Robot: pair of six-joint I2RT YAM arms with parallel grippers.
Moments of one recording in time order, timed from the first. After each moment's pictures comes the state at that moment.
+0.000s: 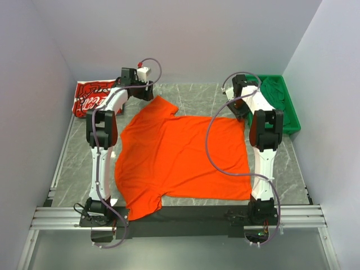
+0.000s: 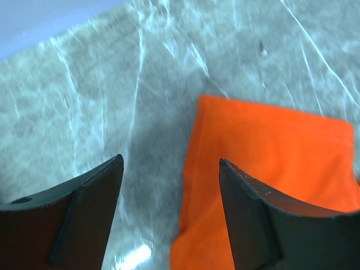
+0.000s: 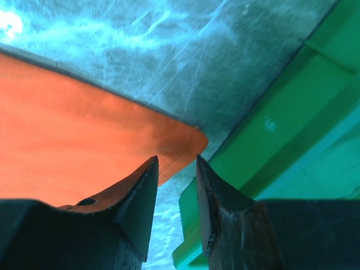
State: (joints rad) left arm -0.12 2.45 2.12 -0.39 0.38 0.16; right arm 0.06 2.33 2.03 -1.02 0.14 -0.49
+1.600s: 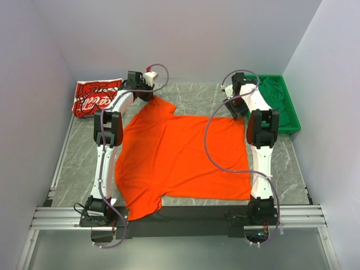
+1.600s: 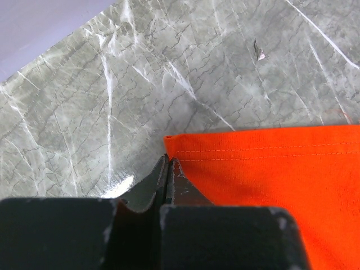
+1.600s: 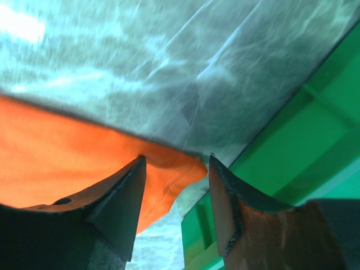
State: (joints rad) left arm -0.15 2.63 2.29 -0.36 0.42 0.28; right arm 0.05 2.45 2.20 -1.08 0.10 -0.47
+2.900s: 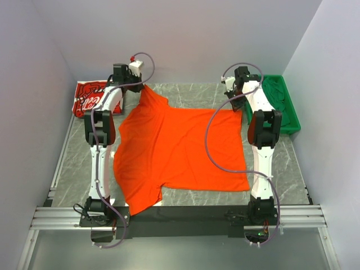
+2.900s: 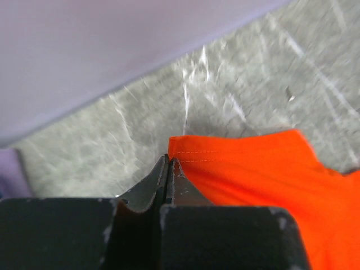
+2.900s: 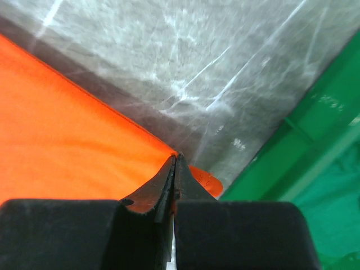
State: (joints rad) left arm -0.06 2.57 2.28 -0.28 0.46 0.17; right arm 0.04 2.44 2.28 -1.07 -0.06 -0.45
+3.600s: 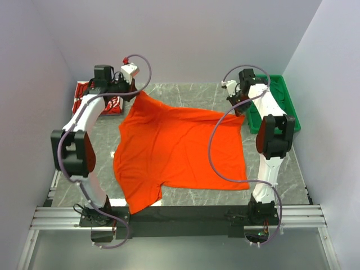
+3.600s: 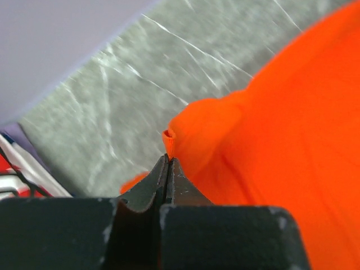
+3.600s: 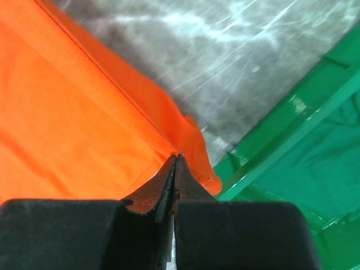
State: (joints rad) left arm -0.05 1.84 1.60 -0.32 0.65 0.37; right arm 0.05 2.12 1.92 -1.02 -0.12 -0.57
